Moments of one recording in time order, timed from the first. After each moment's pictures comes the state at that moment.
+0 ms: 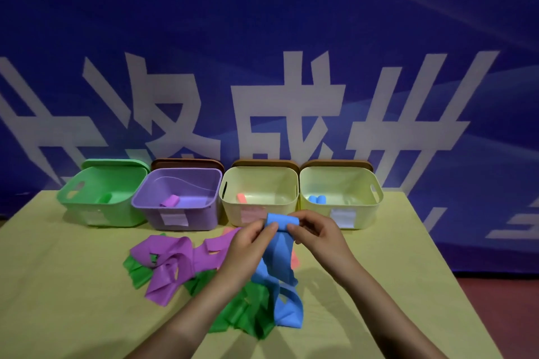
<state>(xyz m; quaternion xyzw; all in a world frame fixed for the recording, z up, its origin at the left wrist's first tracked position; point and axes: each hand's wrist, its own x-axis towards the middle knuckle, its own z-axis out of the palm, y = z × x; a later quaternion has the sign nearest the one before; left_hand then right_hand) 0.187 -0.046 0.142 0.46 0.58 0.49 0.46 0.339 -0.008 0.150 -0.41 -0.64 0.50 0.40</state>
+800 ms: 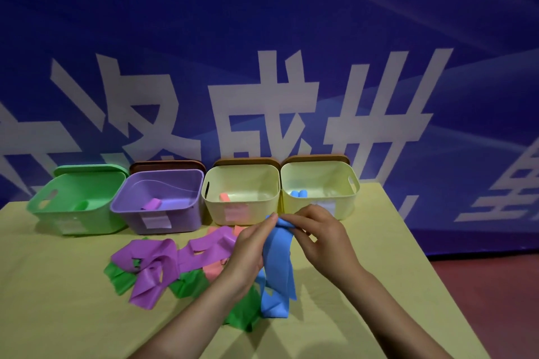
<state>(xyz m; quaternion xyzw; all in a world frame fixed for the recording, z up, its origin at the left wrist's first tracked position) 0.222 -0.052 0.148 0.34 0.51 0.51 0.60 0.376 -0.023 0.138 -0.40 -0.81 0.11 0.42</state>
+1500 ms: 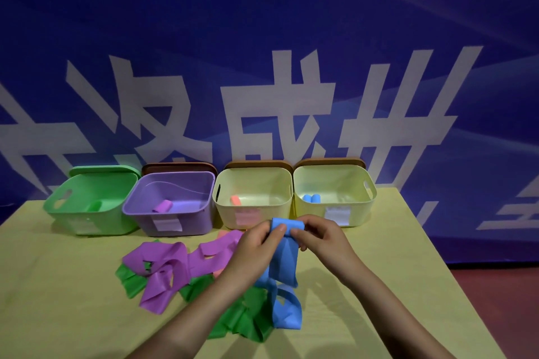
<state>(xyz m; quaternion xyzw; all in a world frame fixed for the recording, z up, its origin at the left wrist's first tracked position) 0.197 -0.036 0.136 0.55 0.58 0.42 0.43 0.355 -0.009 0.144 -0.44 -0.64 0.50 0.38</state>
